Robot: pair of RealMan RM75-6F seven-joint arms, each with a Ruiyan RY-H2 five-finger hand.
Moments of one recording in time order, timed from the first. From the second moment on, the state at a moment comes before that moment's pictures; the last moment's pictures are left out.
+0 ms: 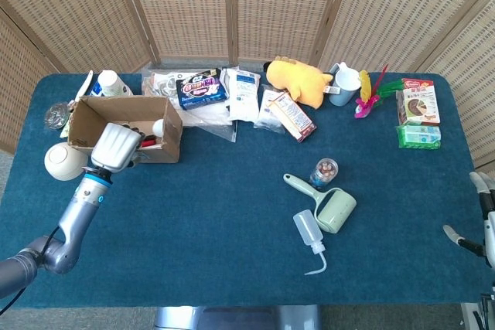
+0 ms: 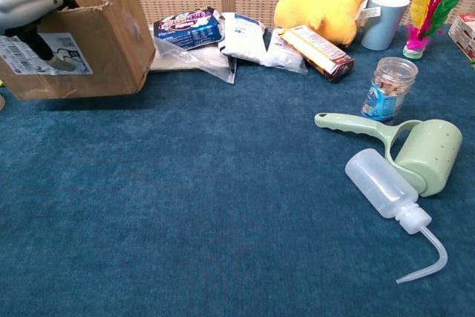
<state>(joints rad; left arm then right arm) -0.68 -1.46 -0.18 -1.25 1.35 1.10 0.41 0.03 -1.02 0.13 -1.67 -1.40 1.52 0.05</state>
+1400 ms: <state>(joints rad) -1.00 -1.70 -0.31 -1.50 0.83 1.04 0.91 0.03 -1.00 0.14 -1.66 -1.39 1.50 0.11</state>
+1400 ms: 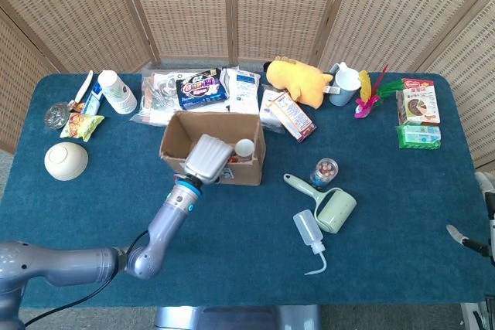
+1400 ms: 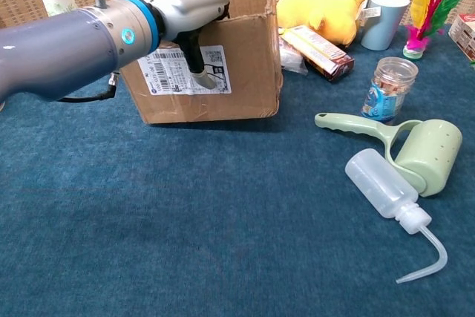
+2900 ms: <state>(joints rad) -1.15 -1.85 -0.40 -1.37 0.62 1.05 0.97 0.03 -0.98 0.13 -1.66 -1.40 1.49 0.18</state>
